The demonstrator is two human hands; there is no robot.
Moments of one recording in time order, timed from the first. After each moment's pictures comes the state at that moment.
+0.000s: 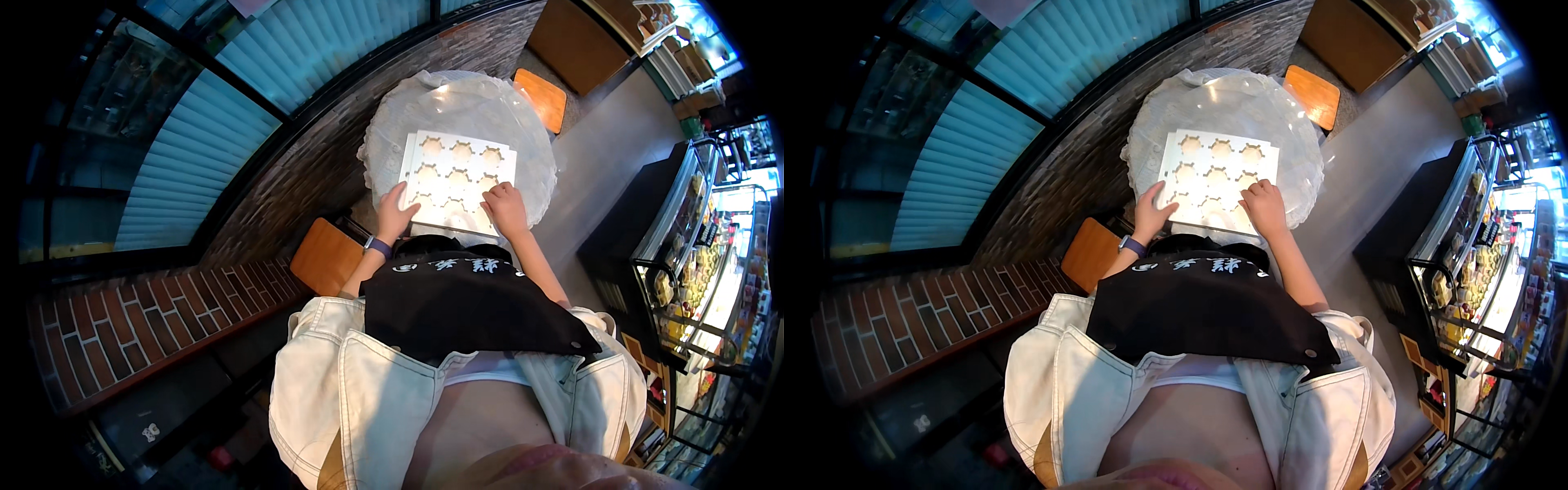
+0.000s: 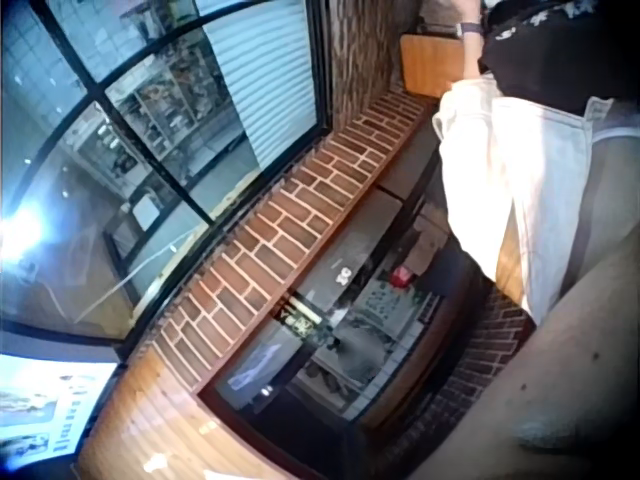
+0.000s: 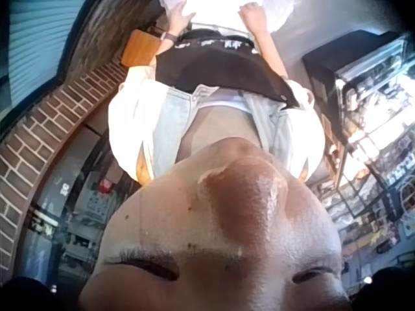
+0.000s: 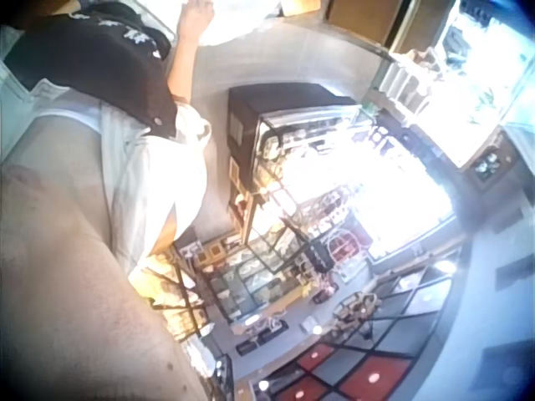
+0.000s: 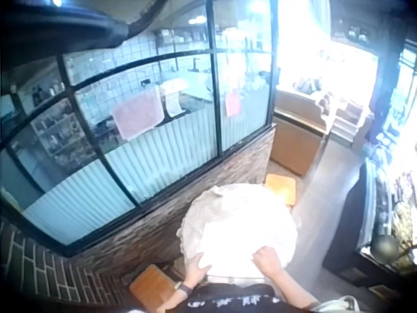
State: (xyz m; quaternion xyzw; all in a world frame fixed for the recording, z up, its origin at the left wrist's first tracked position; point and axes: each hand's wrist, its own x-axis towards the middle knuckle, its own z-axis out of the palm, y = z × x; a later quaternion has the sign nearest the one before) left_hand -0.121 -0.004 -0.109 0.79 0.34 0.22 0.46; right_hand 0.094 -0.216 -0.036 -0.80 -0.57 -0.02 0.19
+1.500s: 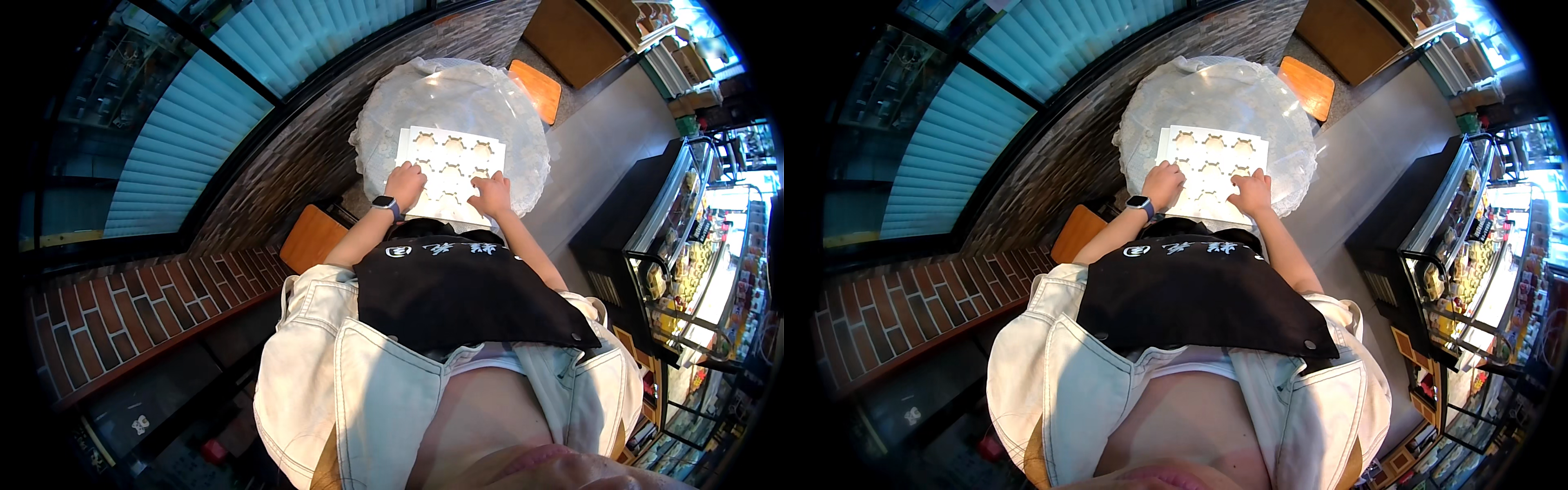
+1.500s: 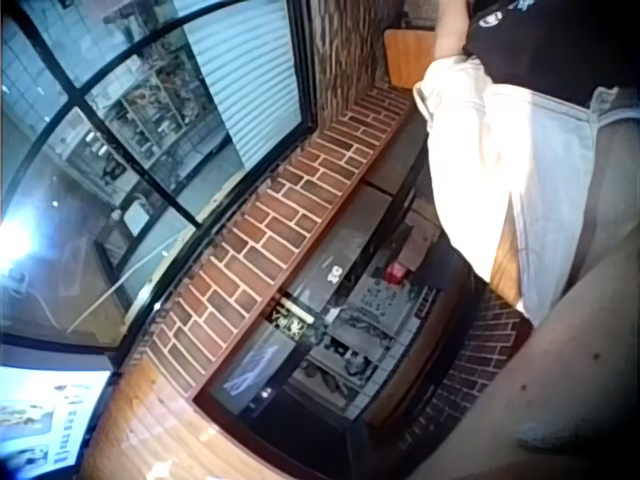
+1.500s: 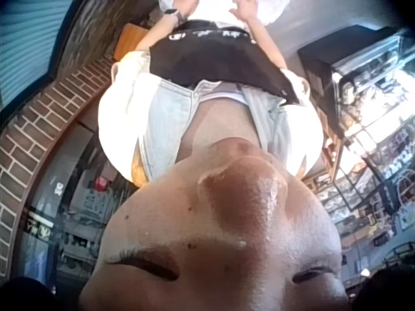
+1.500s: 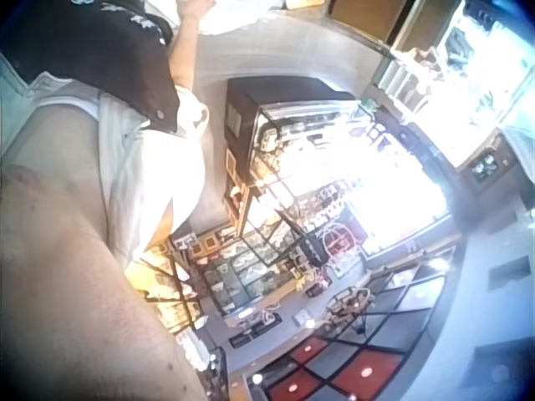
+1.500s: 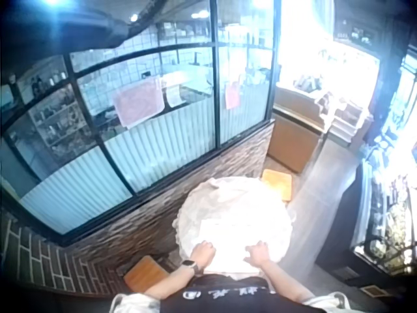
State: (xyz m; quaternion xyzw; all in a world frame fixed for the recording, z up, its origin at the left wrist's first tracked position) left_hand -0.066 -0.007 -0.099 0.98 0.08 0.07 0.15; right_hand 0.101 -0.219 -0.075 -0.88 -0.45 0.16 0.09
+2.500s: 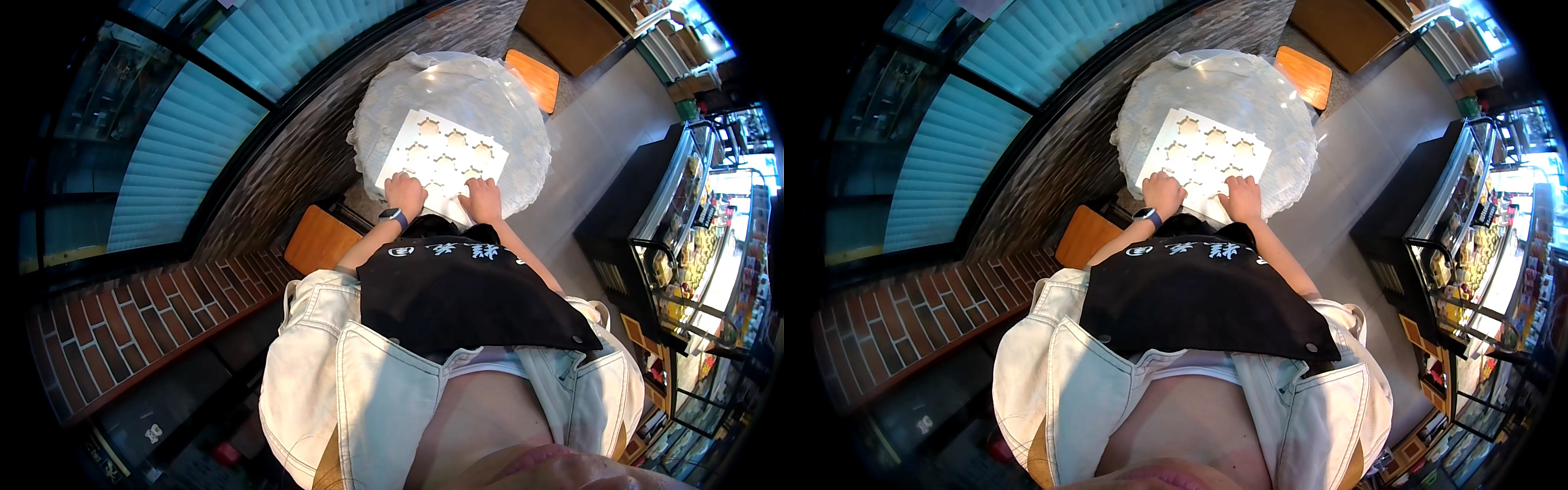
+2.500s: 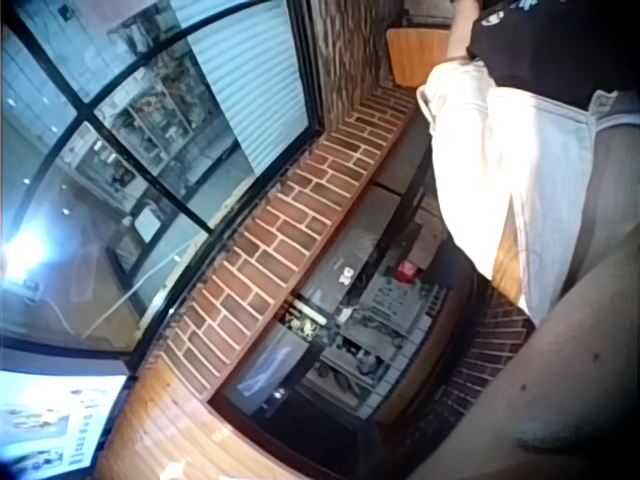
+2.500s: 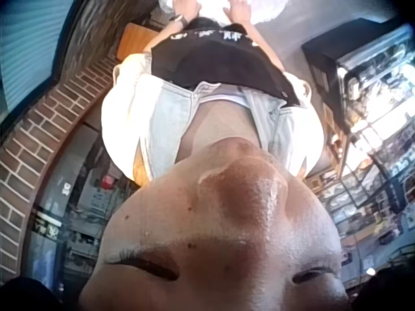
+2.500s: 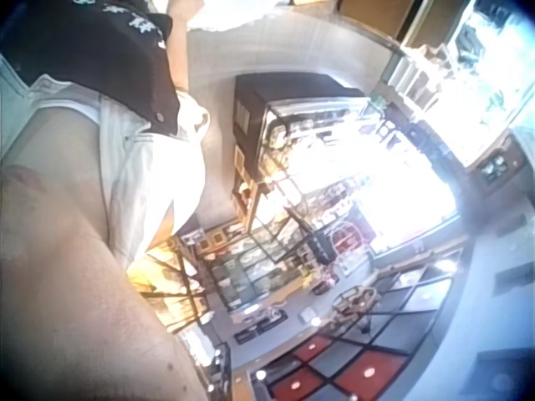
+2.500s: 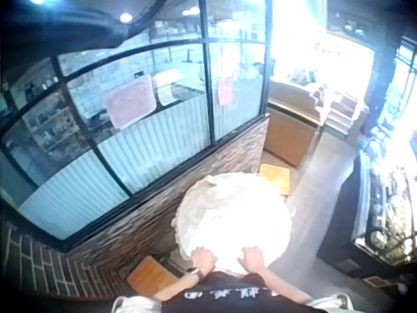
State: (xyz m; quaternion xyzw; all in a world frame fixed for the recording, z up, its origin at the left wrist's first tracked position) left_hand -0.073 -0.045 -0.092 0.95 0.28 0.00 0.13; right_hand 0.057 -0.224 -0.096 -0.89 -0.43 0.08 0.16
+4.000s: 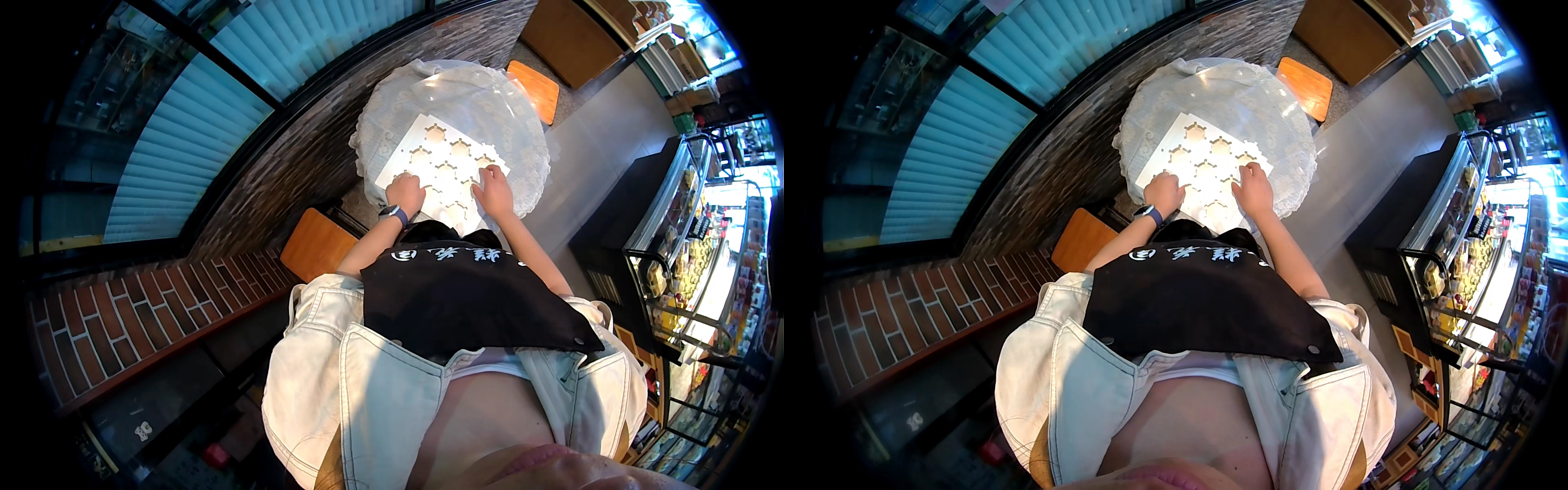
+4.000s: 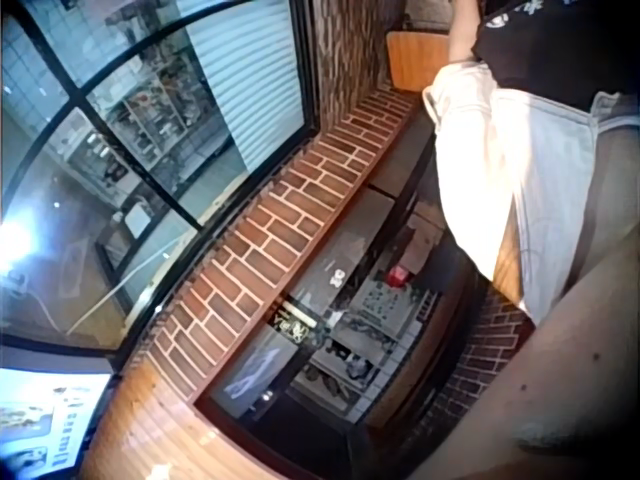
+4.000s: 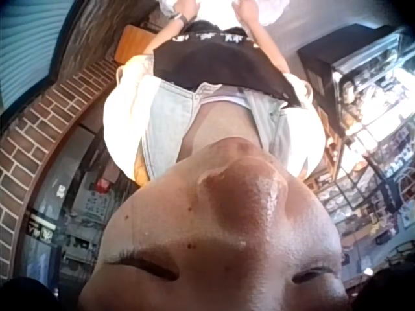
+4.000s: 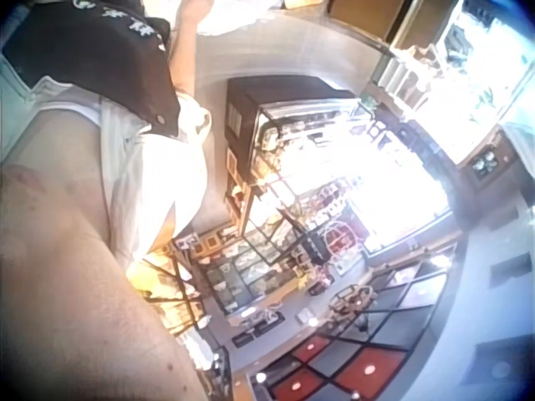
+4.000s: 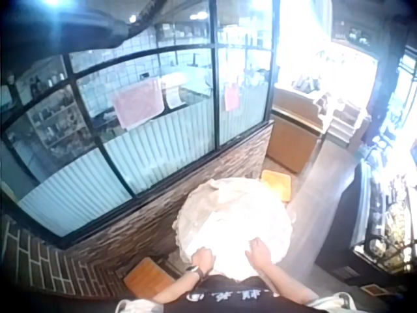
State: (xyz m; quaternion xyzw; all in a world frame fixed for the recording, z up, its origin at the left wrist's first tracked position) left_hand -0.064 -0.030 -0.107 0.93 0.30 0.00 0.20; right_hand 0.099 -0.220 -0.081 -0.88 -0.43 0.06 0.22
